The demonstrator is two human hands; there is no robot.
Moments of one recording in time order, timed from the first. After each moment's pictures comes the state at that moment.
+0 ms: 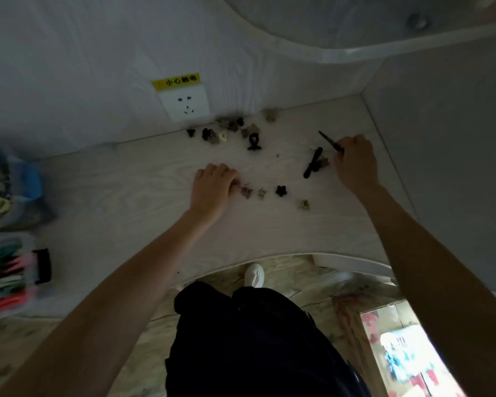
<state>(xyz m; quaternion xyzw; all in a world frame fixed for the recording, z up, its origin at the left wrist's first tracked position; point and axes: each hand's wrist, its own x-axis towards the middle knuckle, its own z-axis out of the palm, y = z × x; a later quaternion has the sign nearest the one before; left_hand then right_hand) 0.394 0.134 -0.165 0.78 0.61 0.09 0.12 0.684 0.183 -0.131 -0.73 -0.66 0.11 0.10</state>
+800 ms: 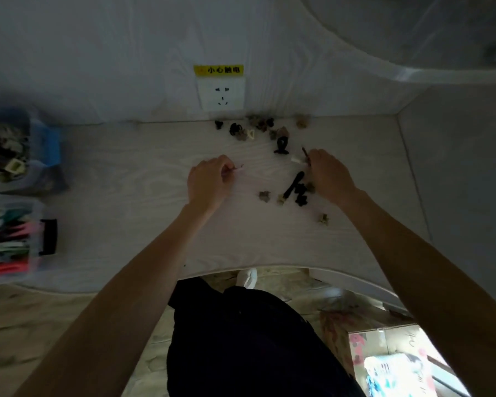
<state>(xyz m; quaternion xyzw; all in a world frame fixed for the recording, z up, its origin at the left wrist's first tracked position) 0.359 0.136 -0.167 0.61 0.73 0.20 0.22 0.605 0.201 -0.145 -0.56 -0.82 0.13 -0.02</state>
